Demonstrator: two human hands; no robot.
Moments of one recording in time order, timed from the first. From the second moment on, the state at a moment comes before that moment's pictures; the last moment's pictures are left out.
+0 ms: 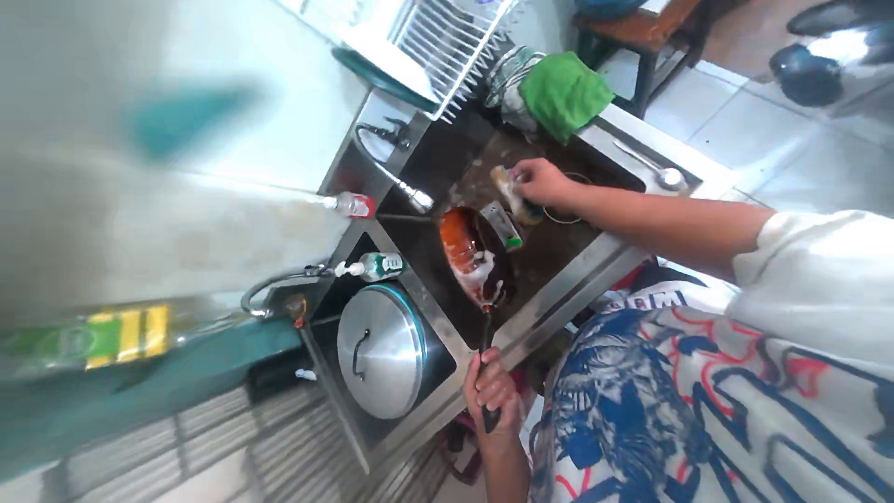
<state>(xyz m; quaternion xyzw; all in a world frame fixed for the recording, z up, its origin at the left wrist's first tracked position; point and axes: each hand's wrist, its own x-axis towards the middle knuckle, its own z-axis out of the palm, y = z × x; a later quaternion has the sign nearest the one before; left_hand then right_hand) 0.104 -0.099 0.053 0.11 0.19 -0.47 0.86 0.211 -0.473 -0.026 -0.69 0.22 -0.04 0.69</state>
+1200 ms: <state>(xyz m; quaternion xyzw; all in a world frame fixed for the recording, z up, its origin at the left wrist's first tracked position) 0.090 -0.090 0.084 0.66 0.14 -0.41 0.61 0.198 -0.488 0.017 -0.85 0.13 -0.07 0.51</state>
